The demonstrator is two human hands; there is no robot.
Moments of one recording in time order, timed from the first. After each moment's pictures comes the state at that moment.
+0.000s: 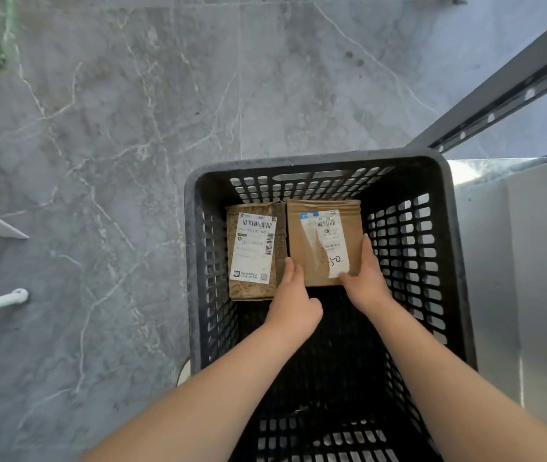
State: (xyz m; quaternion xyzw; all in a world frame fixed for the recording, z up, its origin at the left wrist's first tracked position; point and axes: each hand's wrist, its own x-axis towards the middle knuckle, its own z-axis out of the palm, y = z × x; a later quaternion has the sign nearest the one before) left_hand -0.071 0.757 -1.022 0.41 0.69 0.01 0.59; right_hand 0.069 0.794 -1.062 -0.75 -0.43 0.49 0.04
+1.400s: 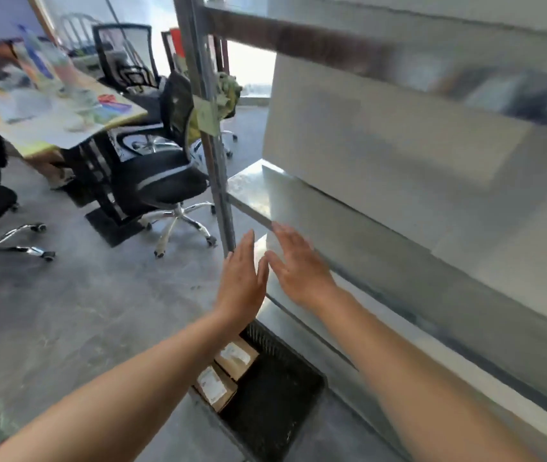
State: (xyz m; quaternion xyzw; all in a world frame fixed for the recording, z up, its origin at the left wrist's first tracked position) left_hand -0.043 0.709 -0.330 0.86 0.35 0.23 0.28; right_hand 0.063 0.628 -0.287 -0.82 -0.50 0.12 0.25
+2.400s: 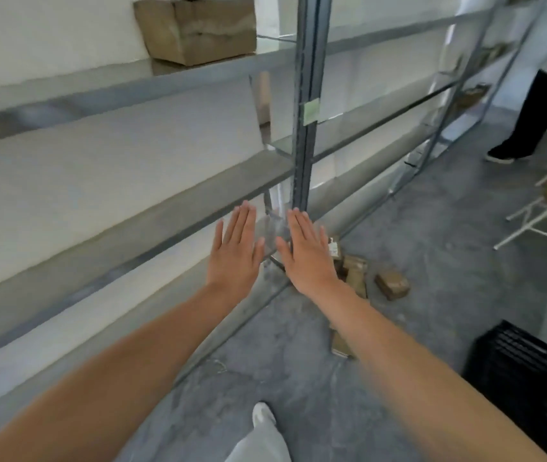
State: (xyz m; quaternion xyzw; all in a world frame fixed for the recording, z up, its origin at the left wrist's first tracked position) left_hand -0.044 -0.107 -0.233 0.90 -0.40 0.13 0.15; right_hand -0.135 -0.240 -0.233 -0.95 0.20 -0.16 0.16
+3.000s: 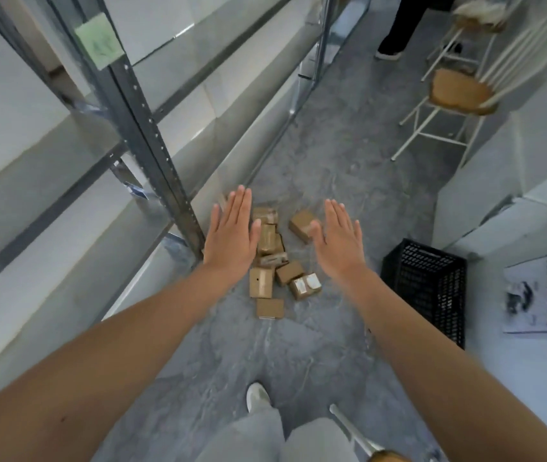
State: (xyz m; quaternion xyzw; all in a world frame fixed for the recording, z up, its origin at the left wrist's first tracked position) left_hand -0.066 -0.472 -0.339 0.82 -0.54 -0.03 0.17; right_hand -0.249 -0.578 -0.330 -0.84 0.50 -0.06 0.20
